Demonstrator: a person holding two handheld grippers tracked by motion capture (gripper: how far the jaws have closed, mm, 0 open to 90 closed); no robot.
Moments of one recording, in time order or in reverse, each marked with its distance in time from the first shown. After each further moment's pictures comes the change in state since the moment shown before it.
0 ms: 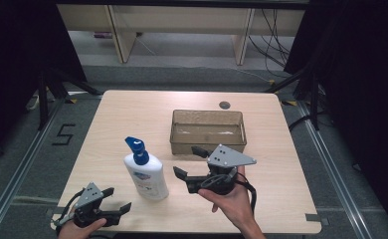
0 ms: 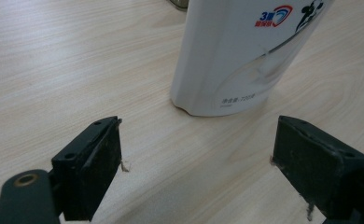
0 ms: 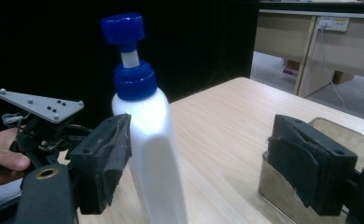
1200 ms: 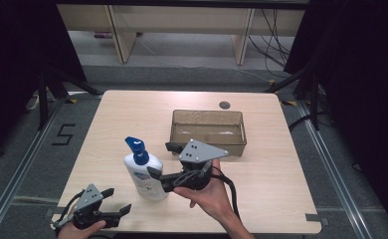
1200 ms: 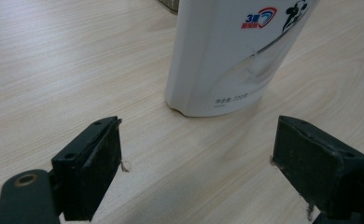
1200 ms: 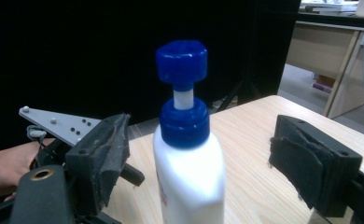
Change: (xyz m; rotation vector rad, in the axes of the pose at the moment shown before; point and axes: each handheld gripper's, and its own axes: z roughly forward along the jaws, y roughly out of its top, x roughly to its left) left arm -0.003 -0.001 -0.004 -0.009 -0.002 0.031; right arm 0.025 0.022 0.044 0.001 0.104 -0.048
